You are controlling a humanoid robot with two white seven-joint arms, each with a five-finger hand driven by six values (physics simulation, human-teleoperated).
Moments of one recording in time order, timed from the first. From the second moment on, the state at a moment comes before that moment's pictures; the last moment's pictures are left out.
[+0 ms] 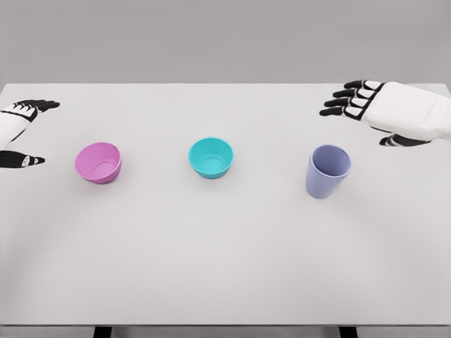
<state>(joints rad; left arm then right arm) -0.28 0.82 -0.21 -1.19 -0.42 -0.61 -0.06 -0.43 -0.90 0.20 -1.75 0.40 -0.61 0.61</state>
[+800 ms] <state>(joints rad) -0.46 1.08 -0.49 -1.38 0.09 -0.61 -0.55 -0.29 -0.94 -0.02 -1.55 0.24 -0.61 0.61</state>
